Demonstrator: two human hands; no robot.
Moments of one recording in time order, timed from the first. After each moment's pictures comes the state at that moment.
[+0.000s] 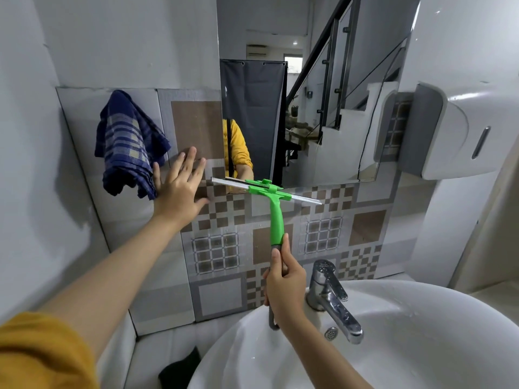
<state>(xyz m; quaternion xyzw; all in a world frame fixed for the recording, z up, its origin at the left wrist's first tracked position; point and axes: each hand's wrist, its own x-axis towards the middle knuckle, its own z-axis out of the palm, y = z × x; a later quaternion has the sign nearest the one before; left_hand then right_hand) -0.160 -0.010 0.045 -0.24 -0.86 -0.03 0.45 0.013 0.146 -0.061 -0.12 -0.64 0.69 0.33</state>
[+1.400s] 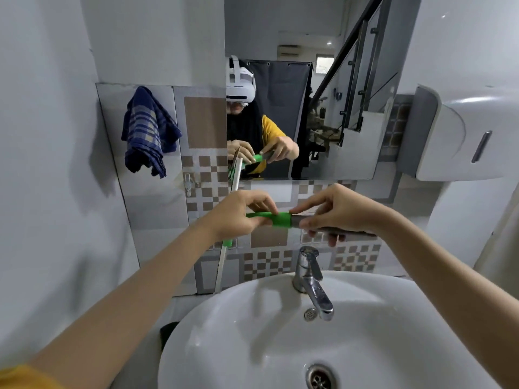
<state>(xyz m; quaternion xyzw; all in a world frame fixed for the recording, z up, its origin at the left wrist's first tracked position) 0.008 0.067 0.060 -0.44 -0.81 -0.38 0.08 0.087 0.286 0.100 0.11 -0.93 0.35 -0.02</state>
